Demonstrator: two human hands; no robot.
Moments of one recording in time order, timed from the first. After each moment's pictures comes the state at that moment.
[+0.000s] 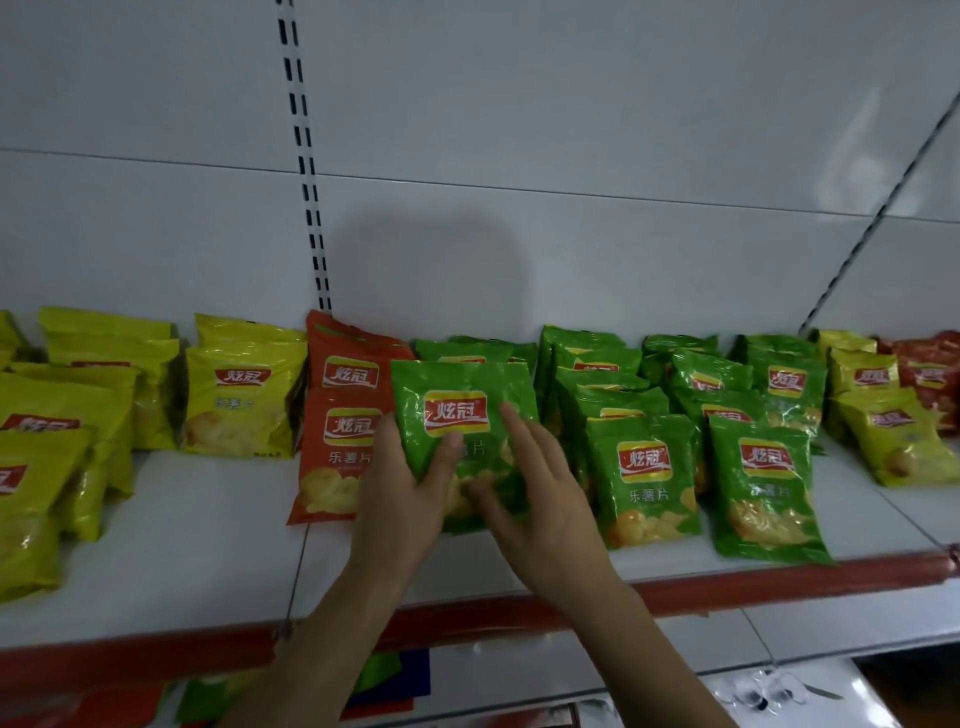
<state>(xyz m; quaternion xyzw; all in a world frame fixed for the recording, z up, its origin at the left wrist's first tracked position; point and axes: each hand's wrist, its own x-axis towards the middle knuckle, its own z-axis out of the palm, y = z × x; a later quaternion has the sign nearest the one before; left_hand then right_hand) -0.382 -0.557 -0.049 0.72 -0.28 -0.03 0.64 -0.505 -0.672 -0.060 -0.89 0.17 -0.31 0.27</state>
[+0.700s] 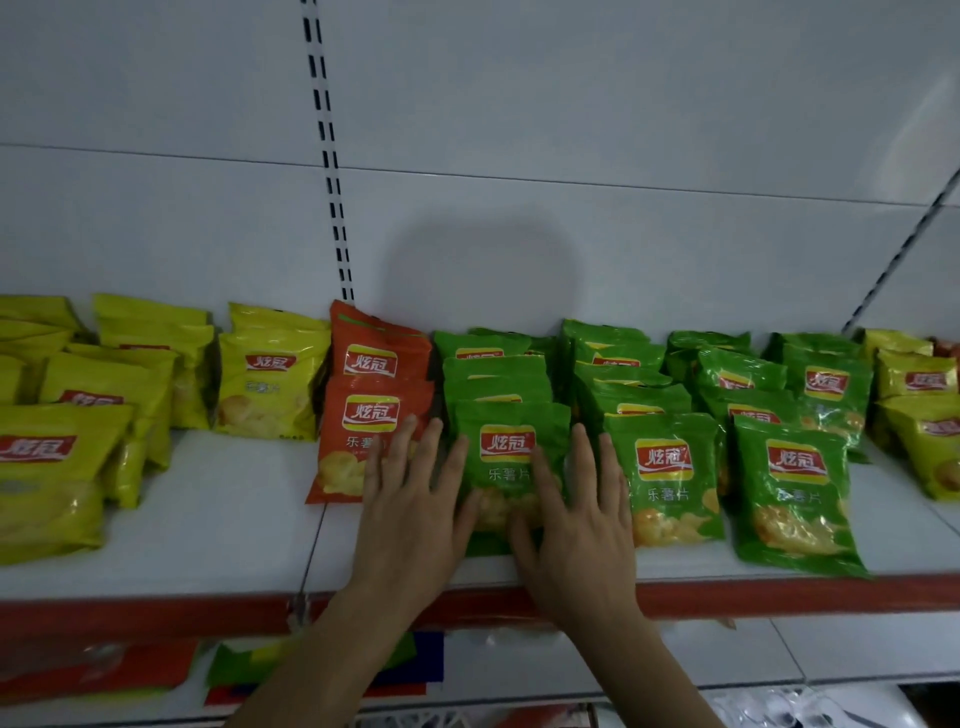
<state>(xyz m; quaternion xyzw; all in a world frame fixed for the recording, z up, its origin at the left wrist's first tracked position) -0.386 -0.545 -0.094 0.87 -0.43 0.18 0.15 -0.523 -0.680 -0.105 -0.92 0.29 -0.26 0.01</state>
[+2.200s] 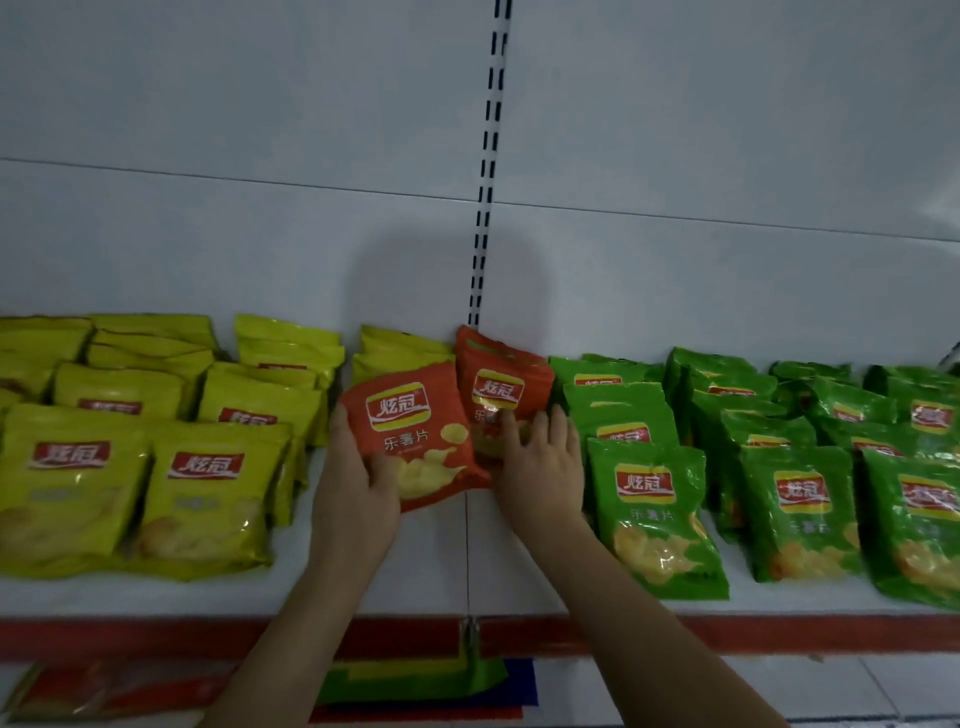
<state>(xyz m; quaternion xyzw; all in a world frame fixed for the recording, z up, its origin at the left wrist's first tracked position) -0.262 -0.415 -0.059 0.81 -0.19 0.04 0.55 -0.333 -0.606 -0.084 -0.94 0.30 -0.13 -0.06</state>
